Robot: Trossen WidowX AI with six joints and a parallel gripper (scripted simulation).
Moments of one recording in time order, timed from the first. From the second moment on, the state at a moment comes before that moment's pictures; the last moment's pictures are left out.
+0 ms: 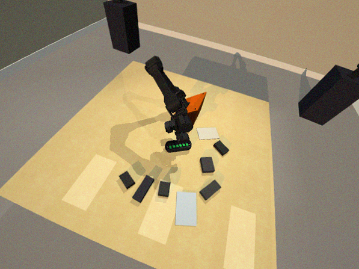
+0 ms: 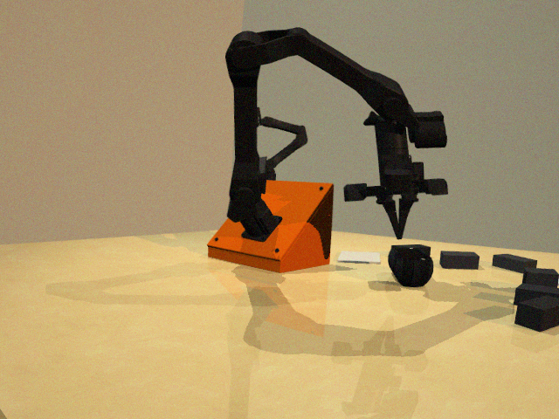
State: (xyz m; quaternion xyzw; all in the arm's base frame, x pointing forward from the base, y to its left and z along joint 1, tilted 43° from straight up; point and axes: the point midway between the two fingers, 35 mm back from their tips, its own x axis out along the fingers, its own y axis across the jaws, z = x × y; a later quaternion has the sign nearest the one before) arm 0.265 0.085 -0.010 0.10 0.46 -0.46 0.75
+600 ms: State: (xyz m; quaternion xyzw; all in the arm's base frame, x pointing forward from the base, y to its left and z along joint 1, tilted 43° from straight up) arm 0.249 0.057 -0.023 0.12 0.45 -0.43 0.77
